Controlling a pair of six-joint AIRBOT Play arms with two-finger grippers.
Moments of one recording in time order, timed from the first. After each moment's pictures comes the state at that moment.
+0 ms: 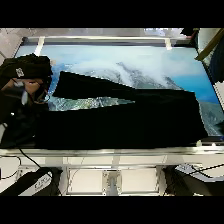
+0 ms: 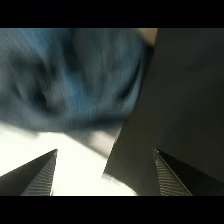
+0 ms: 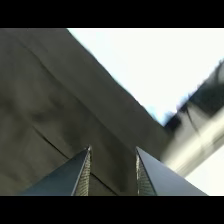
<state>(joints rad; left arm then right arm) 0.05 -1.09 1.02 2.00 -1.30 -1.90 -1.19 -1.18 0.97 -1.02 1.19 1.19</state>
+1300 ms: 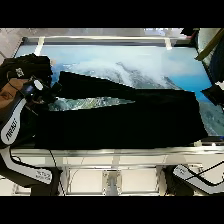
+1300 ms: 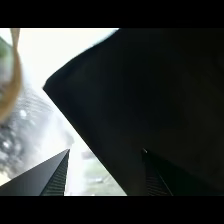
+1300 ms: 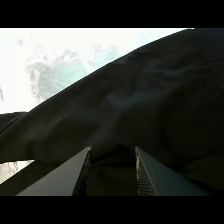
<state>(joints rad) 0.13 -1.66 1.24 1.34 -0.71 -2.17 -0.75 -1.16 1.10 -0.84 1.11 1.13</state>
